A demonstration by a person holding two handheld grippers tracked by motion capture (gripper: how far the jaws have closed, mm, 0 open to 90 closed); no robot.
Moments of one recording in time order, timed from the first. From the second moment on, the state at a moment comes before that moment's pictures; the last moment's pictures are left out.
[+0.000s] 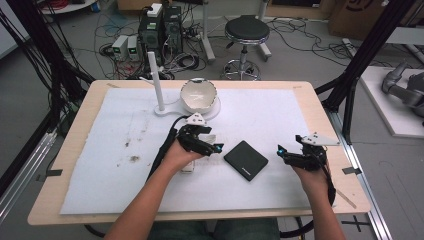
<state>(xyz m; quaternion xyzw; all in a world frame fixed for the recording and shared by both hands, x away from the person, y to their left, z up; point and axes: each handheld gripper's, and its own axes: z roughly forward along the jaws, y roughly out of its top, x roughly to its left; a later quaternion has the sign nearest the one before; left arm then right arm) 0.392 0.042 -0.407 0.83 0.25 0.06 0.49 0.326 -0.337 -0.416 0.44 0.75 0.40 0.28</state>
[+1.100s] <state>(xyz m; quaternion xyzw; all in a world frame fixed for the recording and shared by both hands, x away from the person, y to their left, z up) 0.403 -0.033 -0.448 0.88 0.24 0.01 0.42 0.327 -0.335 -0.419 0.43 0.76 0.39 0.28</state>
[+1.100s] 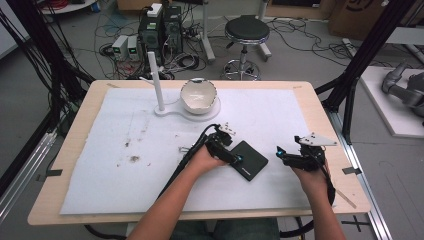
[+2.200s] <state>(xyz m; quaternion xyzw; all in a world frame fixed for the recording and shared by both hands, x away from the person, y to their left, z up) 0.383 -0.013 -0.402 0.86 0.19 0.04 0.48 0.327 -0.334 -0.422 0.43 0.77 0.38 0.28</state>
